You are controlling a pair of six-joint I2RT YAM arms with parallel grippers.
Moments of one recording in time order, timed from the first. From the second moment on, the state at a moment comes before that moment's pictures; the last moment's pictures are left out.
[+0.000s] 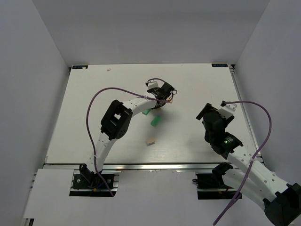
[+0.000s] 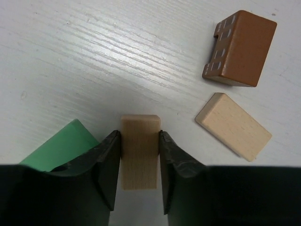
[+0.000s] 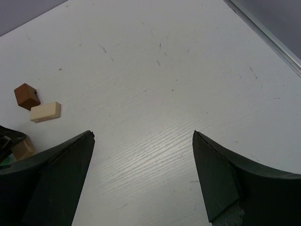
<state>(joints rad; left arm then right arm) -0.74 2.35 1.89 -0.62 -0.60 -1.03 0.59 0.77 0.54 -0.22 0.84 0.59</state>
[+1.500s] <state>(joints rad) -0.33 1.81 1.15 -0.31 -0.32 -0.37 0.58 0.87 0.53 -0.16 0.80 0.51</state>
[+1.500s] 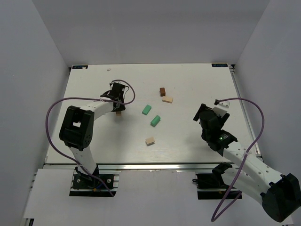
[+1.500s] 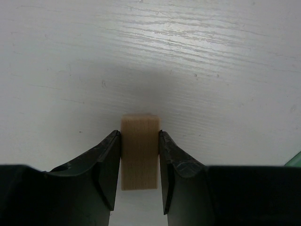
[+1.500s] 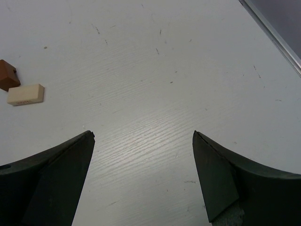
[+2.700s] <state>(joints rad) -0.33 1.81 1.04 -0.19 -0.29 -0.39 0.58 0.89 0.53 -0.16 0.80 0.49</state>
